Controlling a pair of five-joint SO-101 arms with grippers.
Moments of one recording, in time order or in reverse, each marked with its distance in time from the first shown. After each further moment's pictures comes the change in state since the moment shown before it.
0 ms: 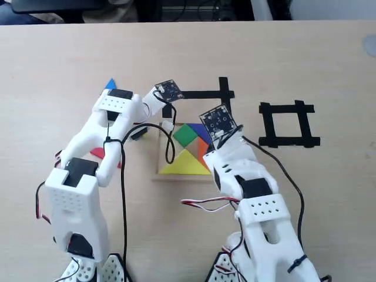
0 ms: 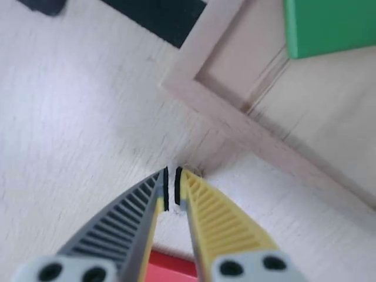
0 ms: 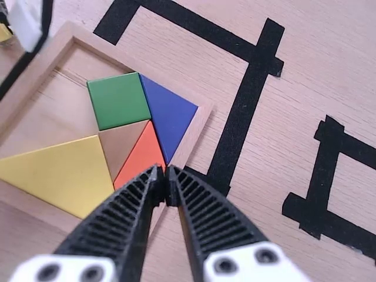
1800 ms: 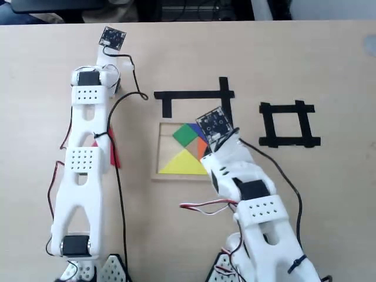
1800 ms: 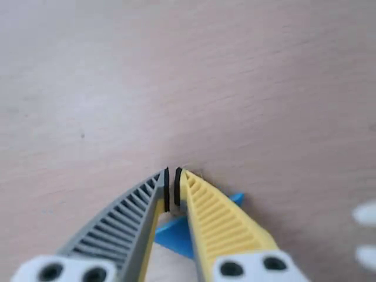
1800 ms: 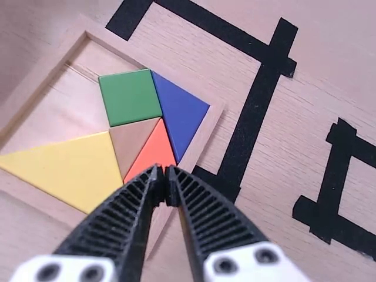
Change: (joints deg) left arm -13.5 61.7 -98.5 16.5 27.6; right arm -1.7 0.0 1.6 -1.2 0.0
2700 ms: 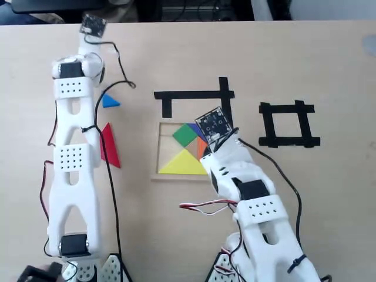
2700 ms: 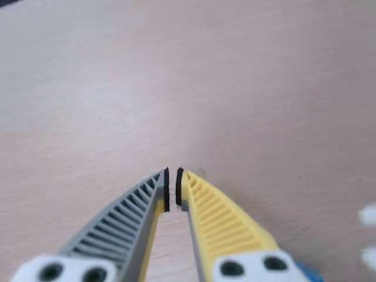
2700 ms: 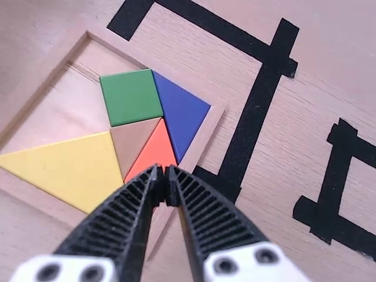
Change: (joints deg) left arm -4.2 -7.4 4.0 -2.6 -2.8; right arm -0.1 0.0 0.0 0.0 0.0
